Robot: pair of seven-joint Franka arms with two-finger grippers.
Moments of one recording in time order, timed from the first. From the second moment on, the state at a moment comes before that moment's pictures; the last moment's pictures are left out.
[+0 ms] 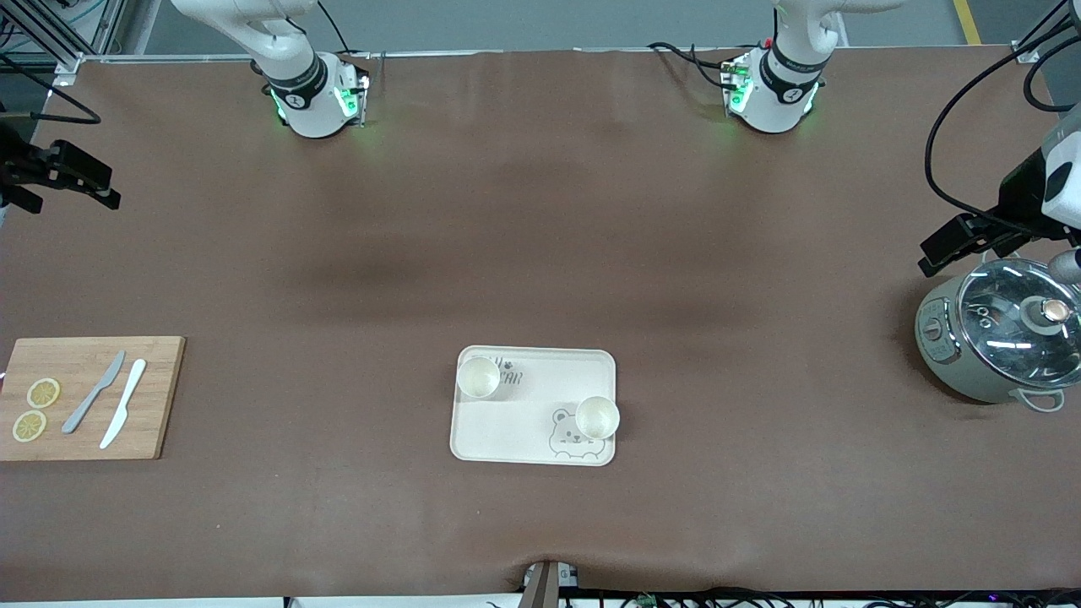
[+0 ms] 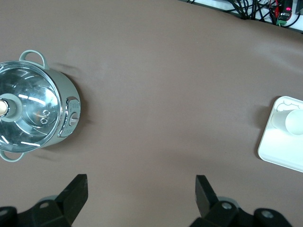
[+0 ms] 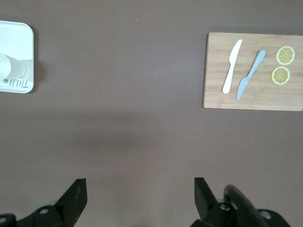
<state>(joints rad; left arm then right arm) -0.04 0.06 -0.04 -1.51 0.03 1.67 -0.34 0.04 -0.07 -0.09 -1.60 -0.02 1.51 -0.10</state>
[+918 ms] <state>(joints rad) -0.04 0.06 -0.04 -1.51 0.03 1.66 -0.31 0.05 -0.07 -0.08 -1.60 -0.04 1.50 -0.10</state>
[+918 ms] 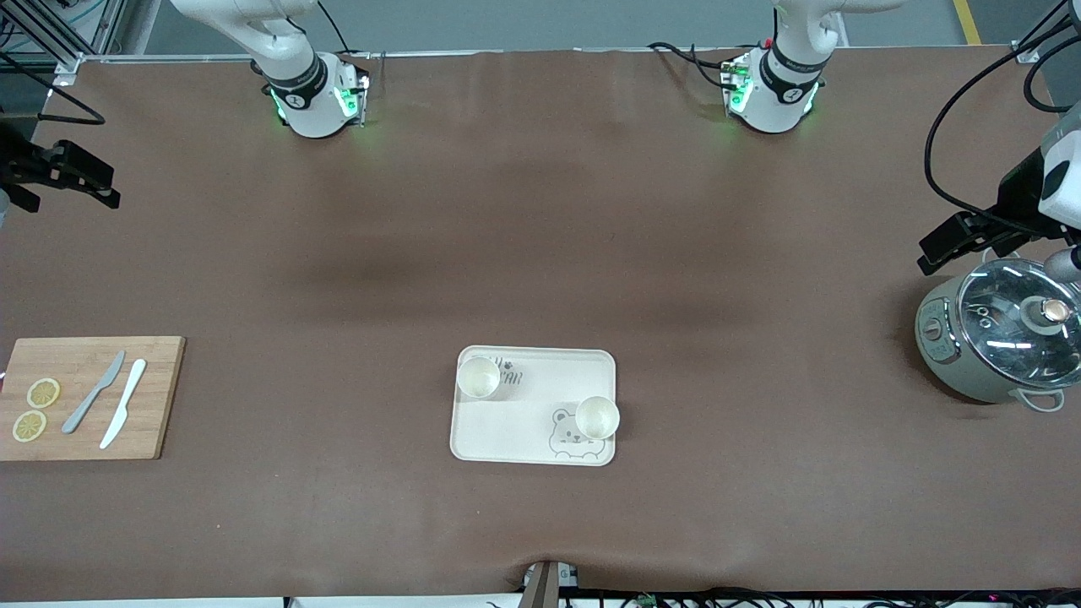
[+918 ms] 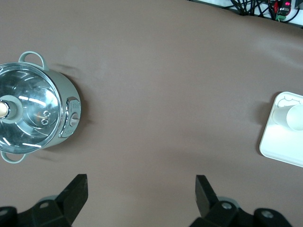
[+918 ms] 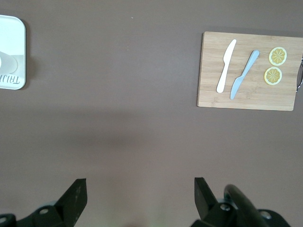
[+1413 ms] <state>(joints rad) -0.05 0.03 -0.08 -1.57 0.03 1.66 -0.24 0.05 -0.07 -0.08 -1.60 -0.04 1.50 -0.10</state>
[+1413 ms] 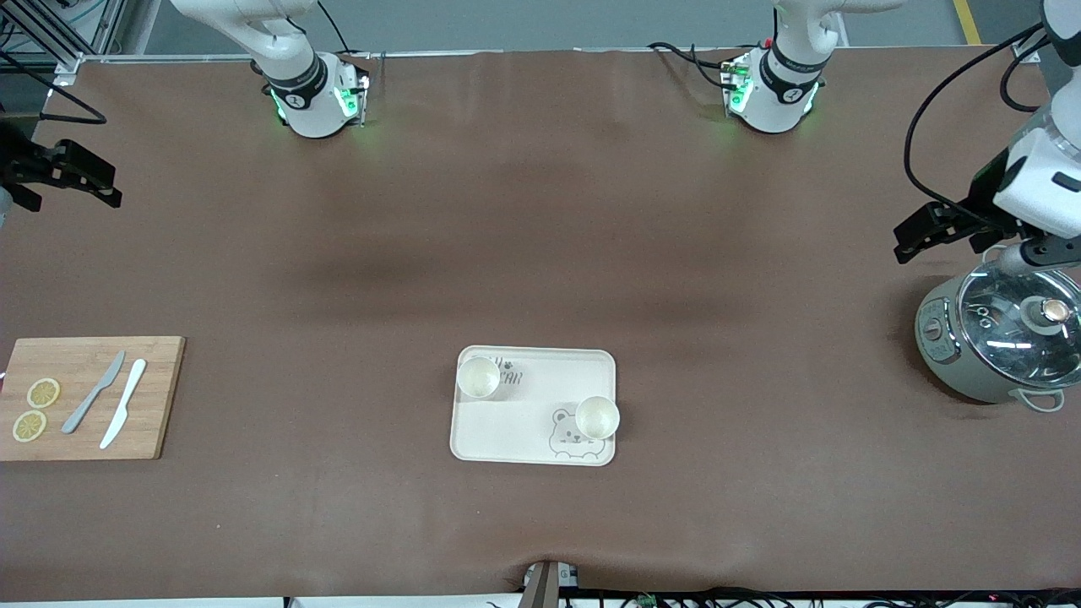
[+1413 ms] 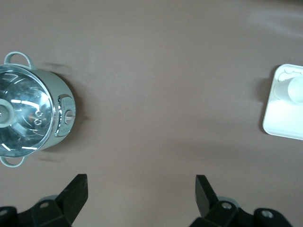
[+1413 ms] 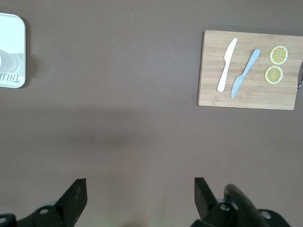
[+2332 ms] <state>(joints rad) -0.04 0.01 -0.08 -1.57 0.03 1.65 -0.16 0.05 -0.07 -0.09 -1.60 -0.04 1.48 -0.10</state>
